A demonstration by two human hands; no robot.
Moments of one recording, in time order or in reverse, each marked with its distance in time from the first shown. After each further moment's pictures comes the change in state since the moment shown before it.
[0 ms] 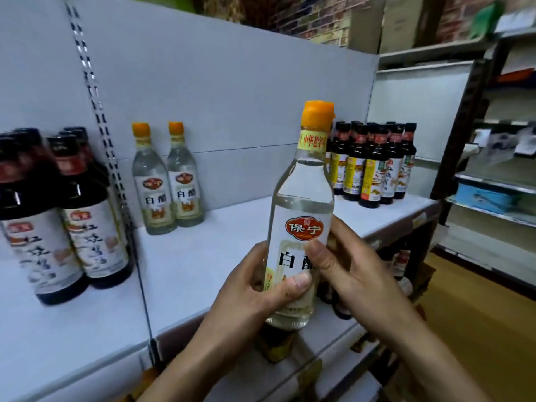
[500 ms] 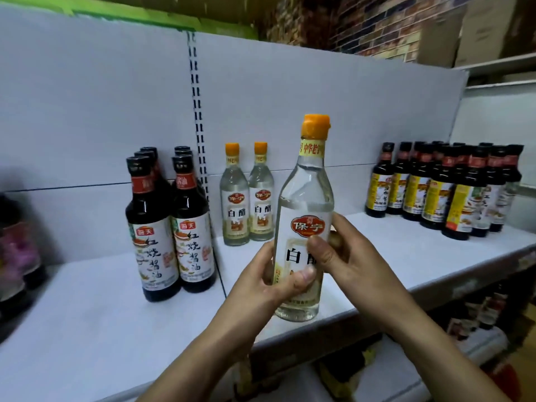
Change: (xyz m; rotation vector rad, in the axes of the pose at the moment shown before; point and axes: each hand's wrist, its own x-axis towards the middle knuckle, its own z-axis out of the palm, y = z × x) left_hand -0.007 0.022 -0.098 0.074 0.173 0.007; right_hand 0.077 -0.005 0.094 0.099 -0.135 -0.059
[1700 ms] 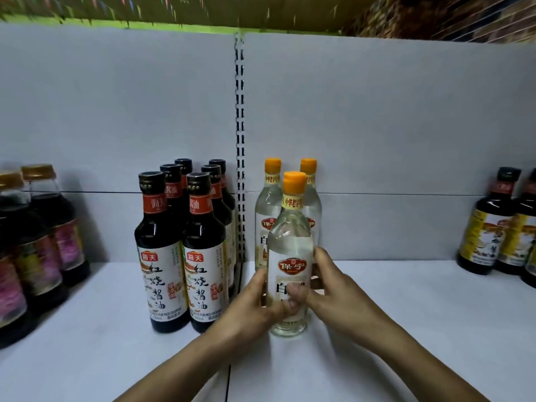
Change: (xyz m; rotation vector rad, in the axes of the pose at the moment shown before) left_hand 0.095 -0.055 -0.058 0.248 0.260 -0.107; right_hand 0.136 0.106 0.023 -0.166 -0.386 0.048
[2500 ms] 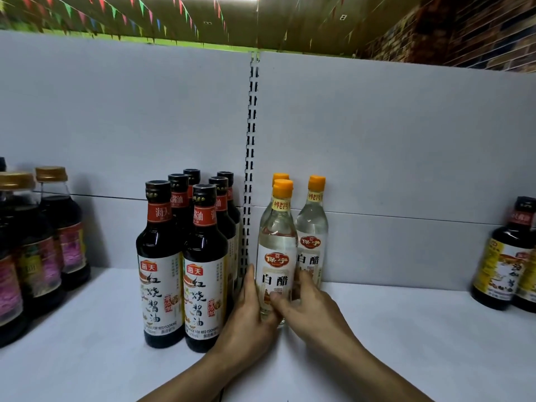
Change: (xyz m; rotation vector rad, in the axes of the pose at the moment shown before) left_hand 0.035 -0.040 -0.003 0.345 0.284 0.112; right_hand 0.046 0.016 0.037 -0.260 0.060 0.192
